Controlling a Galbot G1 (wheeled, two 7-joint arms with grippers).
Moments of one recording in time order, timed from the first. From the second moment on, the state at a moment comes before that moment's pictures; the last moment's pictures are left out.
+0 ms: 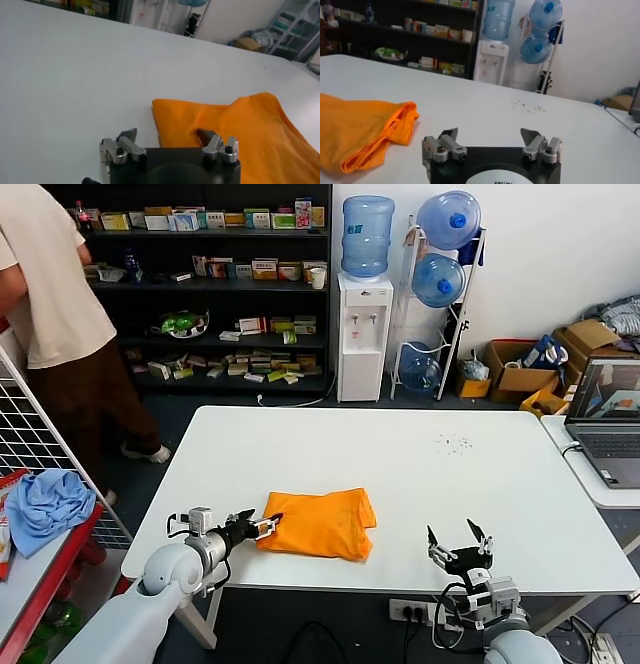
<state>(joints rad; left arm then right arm) 0.92 -0.99 -0.06 -1.52 -0.88 0.45 0.03 -1.46 1.12 0.46 1.92 0.26 -0.21 0.13</state>
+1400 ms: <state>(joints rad) 0.97 -0.75 -0.17 -1.59 -0.81 0.45 -0.08 -1.40 1.13 0.38 1.92 0.26 -0.23 0.15</state>
